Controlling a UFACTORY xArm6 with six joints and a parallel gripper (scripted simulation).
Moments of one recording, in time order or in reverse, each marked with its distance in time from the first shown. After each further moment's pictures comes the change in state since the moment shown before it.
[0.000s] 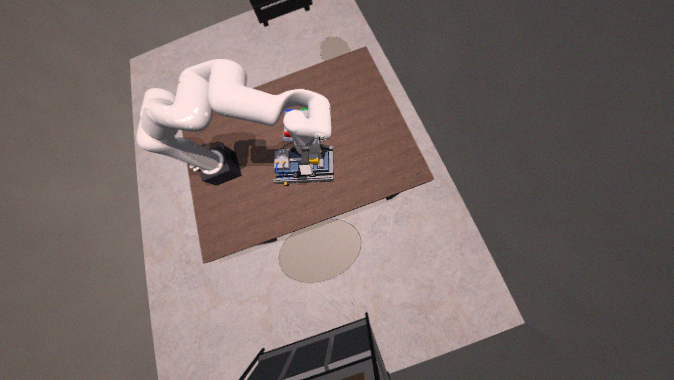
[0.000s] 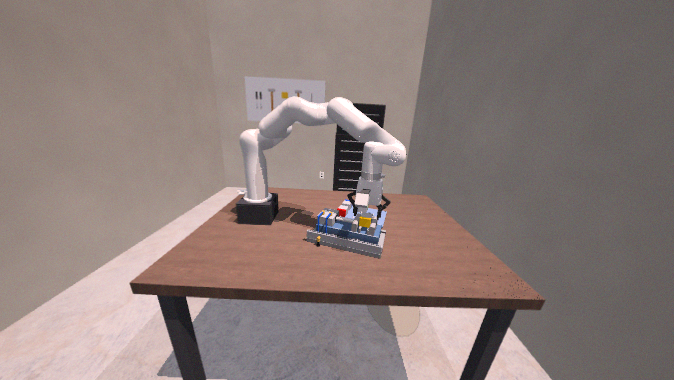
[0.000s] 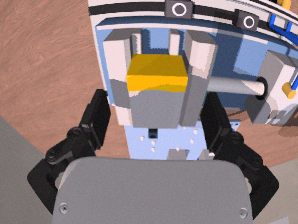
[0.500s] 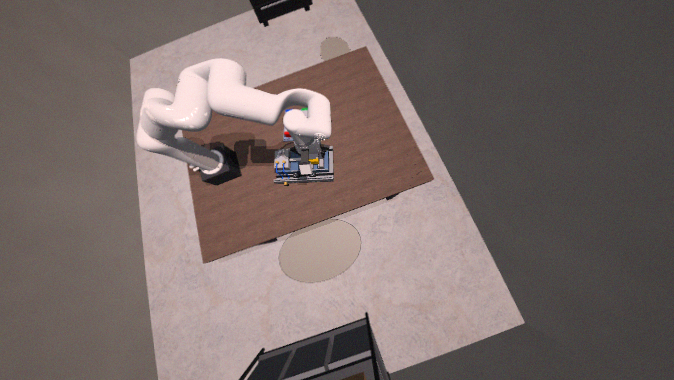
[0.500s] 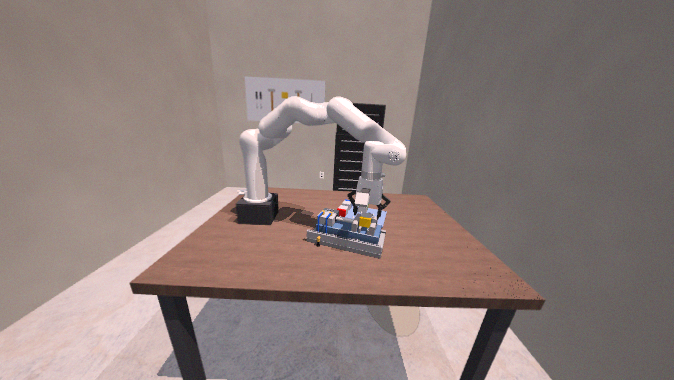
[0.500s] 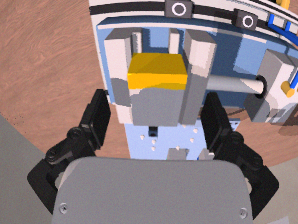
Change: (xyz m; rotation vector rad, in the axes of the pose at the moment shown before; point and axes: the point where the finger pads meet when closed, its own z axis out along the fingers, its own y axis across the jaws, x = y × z) arm 0.000 0.000 -0.003 0.000 0.000 0.000
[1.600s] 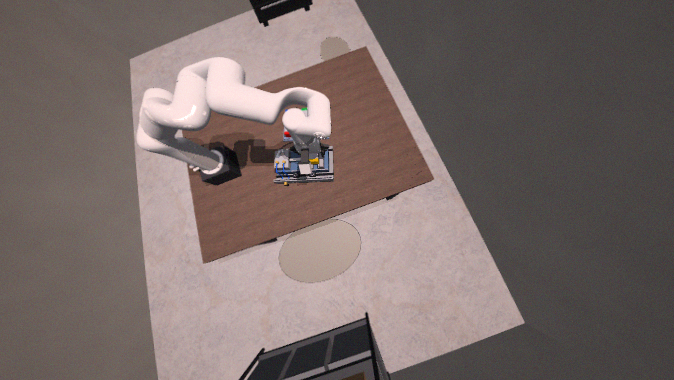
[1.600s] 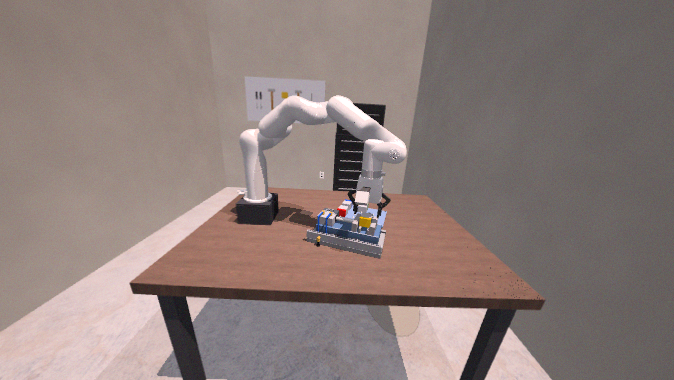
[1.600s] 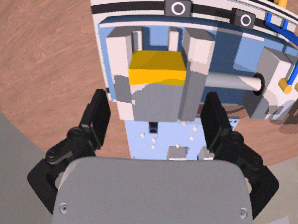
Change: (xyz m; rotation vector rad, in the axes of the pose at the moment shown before) arm 0.000 0.000 -0.006 0.000 0.000 0.000
